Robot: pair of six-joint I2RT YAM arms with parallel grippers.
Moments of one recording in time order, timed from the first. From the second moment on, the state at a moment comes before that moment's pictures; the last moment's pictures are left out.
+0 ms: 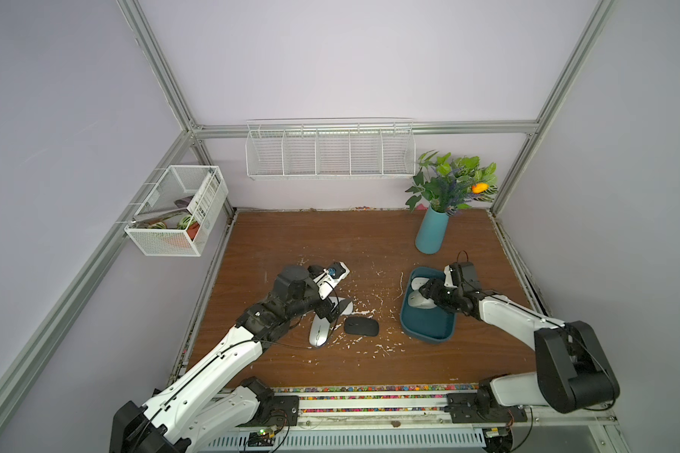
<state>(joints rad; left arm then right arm) -0.66 0.97 0.76 -0.27 0.21 0.31 0.20 1.40 0.65 -0.20 -0.24 0.71</state>
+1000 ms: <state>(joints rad) -0.54 1.32 1.00 -0.61 -0.12 -0.34 0.43 1.03 0.61 -0.33 -0.02 0.47</state>
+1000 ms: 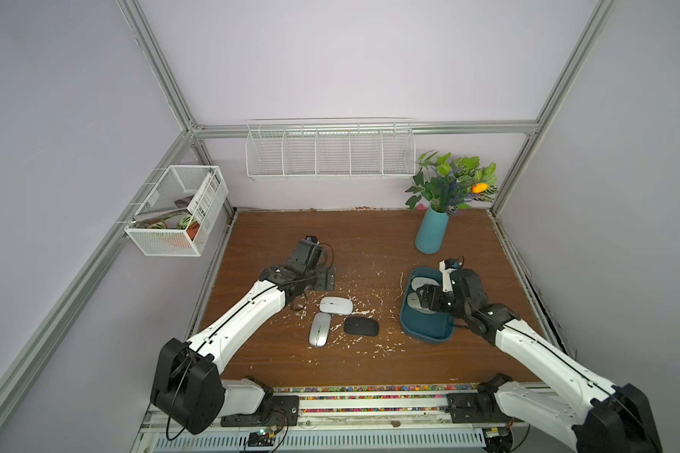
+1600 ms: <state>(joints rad) -0.65 1.33 0.68 -0.55 0.04 -0.61 0.49 1.01 0.58 -0.31 0.07 0.46</state>
